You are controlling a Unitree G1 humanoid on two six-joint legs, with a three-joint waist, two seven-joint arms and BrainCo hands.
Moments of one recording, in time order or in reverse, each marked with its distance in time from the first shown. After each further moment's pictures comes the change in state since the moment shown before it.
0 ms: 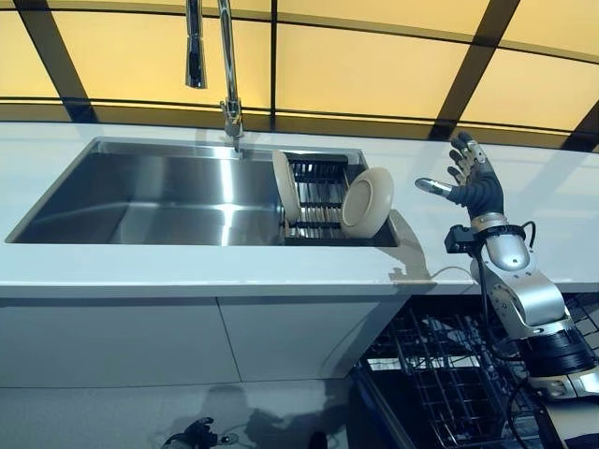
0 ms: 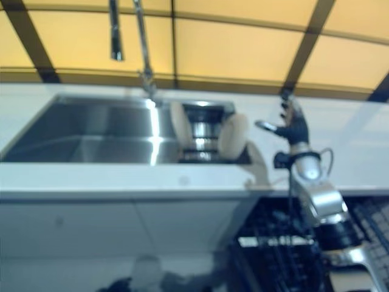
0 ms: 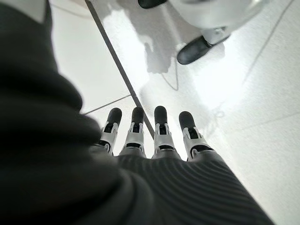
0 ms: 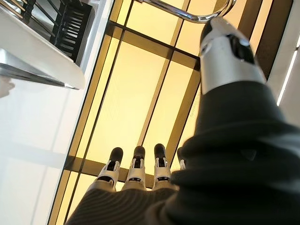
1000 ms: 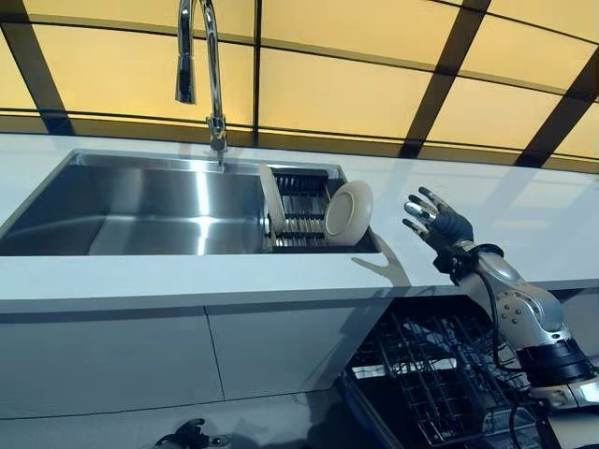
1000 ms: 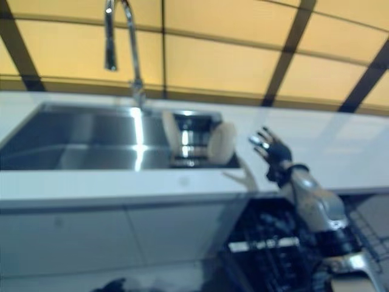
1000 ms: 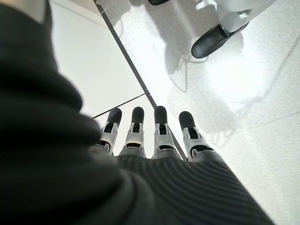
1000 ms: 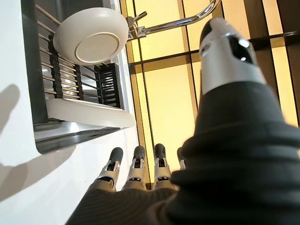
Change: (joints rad) left arm 0.005 0.053 -0.010 0.007 -0.004 0.001 0.002; right arm 0.061 0.003 -0.001 0.008 0.548 0.231 0.057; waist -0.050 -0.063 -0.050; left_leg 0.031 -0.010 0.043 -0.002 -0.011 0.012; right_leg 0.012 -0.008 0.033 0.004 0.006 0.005
